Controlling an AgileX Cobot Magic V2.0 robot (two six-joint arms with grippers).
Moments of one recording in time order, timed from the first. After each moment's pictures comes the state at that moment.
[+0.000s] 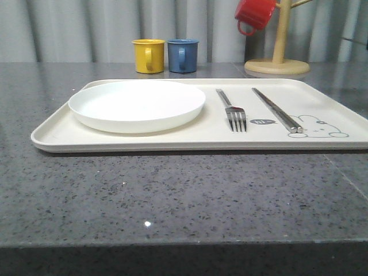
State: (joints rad) left arm -0.16 0.22 -0.39 -0.13 0.34 0.18; right arm 0.07 1.69 -1.59 0.05 1.24 0.12
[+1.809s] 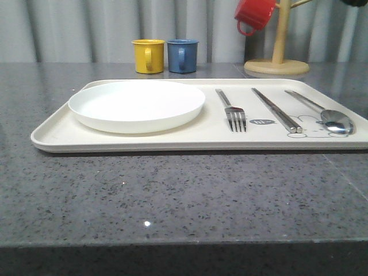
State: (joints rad) left arm -0.16 0.22 -0.39 -0.13 0.34 0.18; right arm 0.19 1.49 -1.59 0.08 1.25 0.11
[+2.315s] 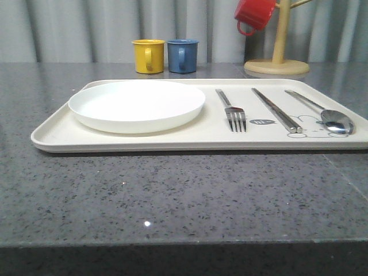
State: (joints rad) left arm -0.16 0.22 -0.39 -0.13 0.34 0.18; right arm 0.19 1.03 -1.12 0.08 0.99 0.02
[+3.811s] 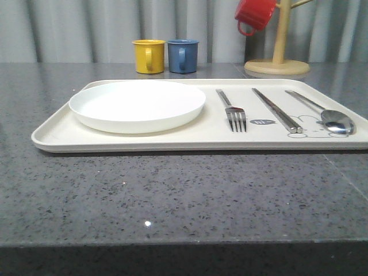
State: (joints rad) left arm -0.16 0.22 -0.39 -0.13 0.34 0.18; right arm 0.19 0.18 -0.35 0.03 0.41 0.00
